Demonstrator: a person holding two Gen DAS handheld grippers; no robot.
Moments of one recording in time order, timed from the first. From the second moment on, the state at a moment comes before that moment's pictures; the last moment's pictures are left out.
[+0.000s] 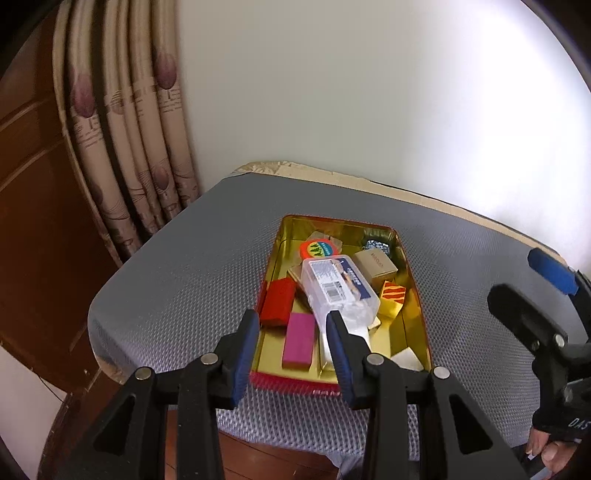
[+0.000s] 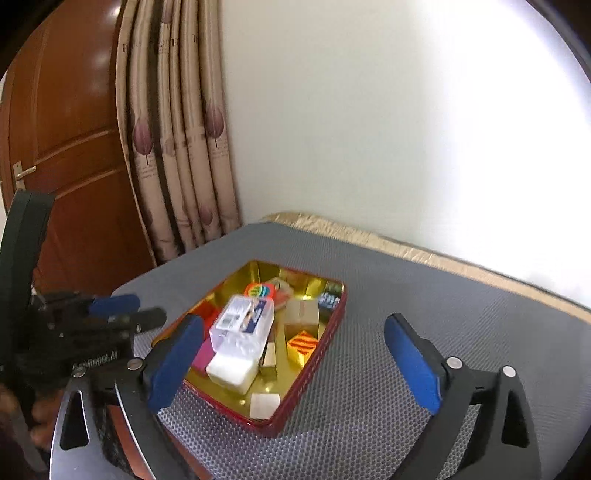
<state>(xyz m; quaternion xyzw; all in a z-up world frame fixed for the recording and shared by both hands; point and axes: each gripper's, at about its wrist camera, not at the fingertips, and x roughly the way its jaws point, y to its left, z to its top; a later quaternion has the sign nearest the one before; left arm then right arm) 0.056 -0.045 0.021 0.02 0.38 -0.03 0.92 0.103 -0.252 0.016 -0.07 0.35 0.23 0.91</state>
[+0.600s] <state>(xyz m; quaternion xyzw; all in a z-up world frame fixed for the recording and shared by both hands) 0.010 -0.039 0.016 0.03 0.35 -0.01 0.94 0.064 -0.224 0.029 -0.08 0.33 0.17 0.93</state>
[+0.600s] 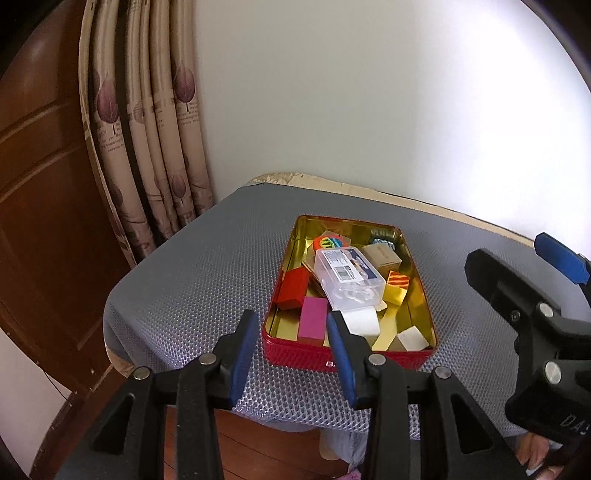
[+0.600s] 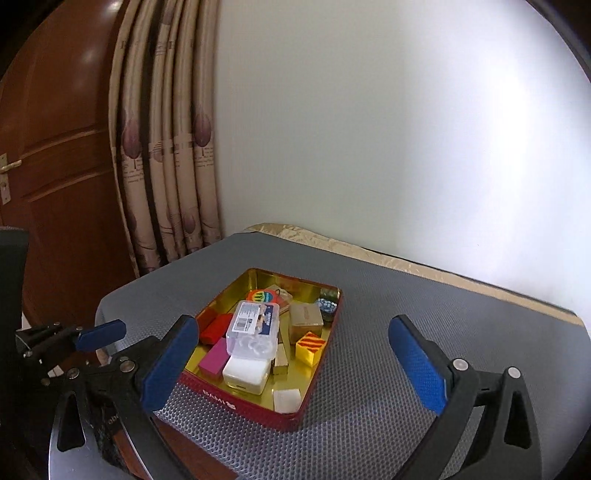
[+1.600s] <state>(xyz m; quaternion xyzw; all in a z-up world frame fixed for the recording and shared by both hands) -0.038 -0.027 0.028 0.01 0.33 0.00 0.94 0.010 -0.196 0.044 -0.08 0.35 0.14 0.92</state>
